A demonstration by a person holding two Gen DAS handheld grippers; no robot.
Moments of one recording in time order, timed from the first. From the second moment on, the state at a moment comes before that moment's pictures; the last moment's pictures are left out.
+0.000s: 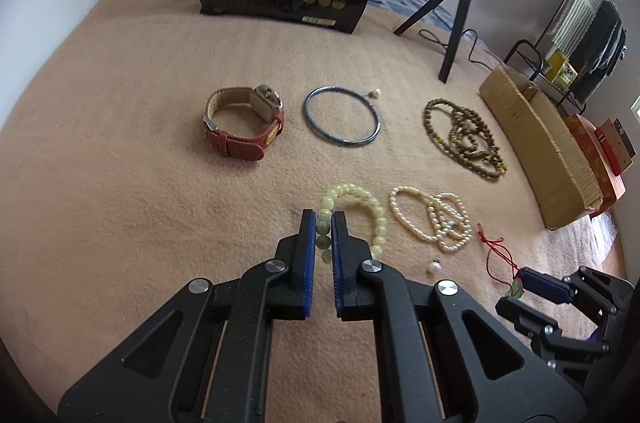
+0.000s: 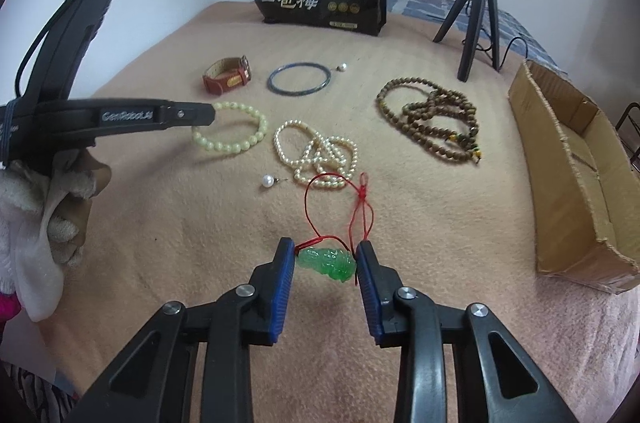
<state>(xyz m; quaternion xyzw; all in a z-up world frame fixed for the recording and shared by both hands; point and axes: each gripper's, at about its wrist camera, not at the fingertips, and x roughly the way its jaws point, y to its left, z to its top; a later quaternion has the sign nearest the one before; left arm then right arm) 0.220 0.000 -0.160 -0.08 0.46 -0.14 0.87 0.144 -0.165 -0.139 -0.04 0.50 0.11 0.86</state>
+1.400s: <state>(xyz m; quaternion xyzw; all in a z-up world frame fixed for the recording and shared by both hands) 0.174 -0.072 -0.043 -0.03 0.37 -0.22 0.90 0.079 -0.285 -0.038 0.00 0.41 0.01 0.91</state>
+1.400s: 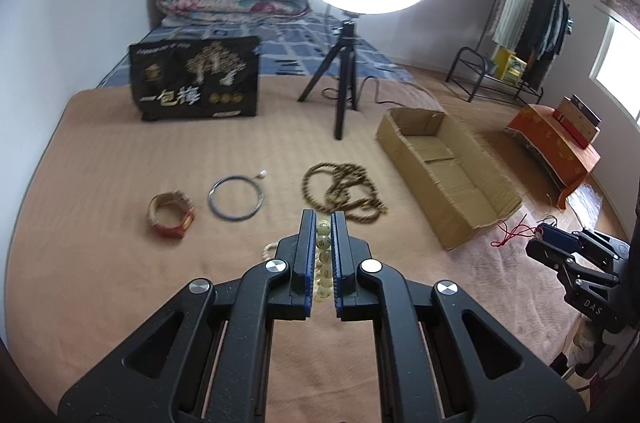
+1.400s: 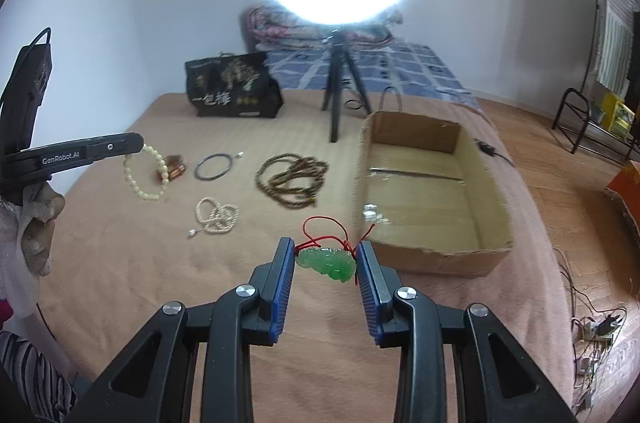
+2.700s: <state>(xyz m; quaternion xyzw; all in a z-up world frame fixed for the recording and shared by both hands) 0.276 -0.283 -0.039 -0.02 0.39 -0.34 0.86 0.134 -0.384 -0.064 0.02 0.43 -0.05 0.90</state>
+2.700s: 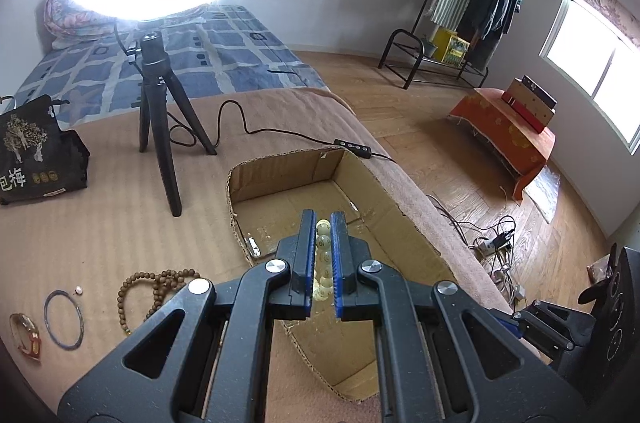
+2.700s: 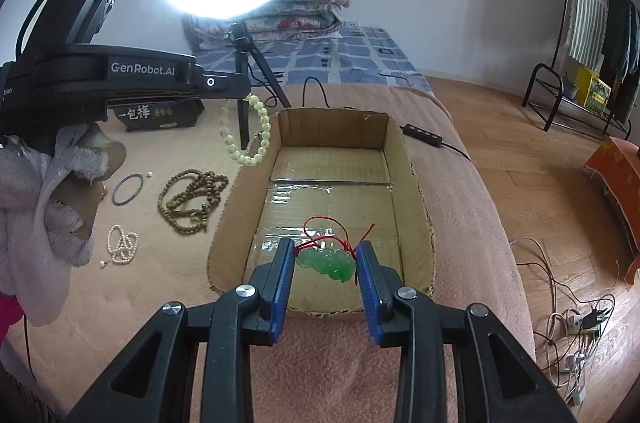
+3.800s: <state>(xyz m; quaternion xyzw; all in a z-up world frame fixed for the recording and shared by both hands) 0.268 -0.269 -0.031 0.00 0.38 -0.32 0.87 0.122 -0.376 -0.053 0.01 0.41 -0.07 0.91</state>
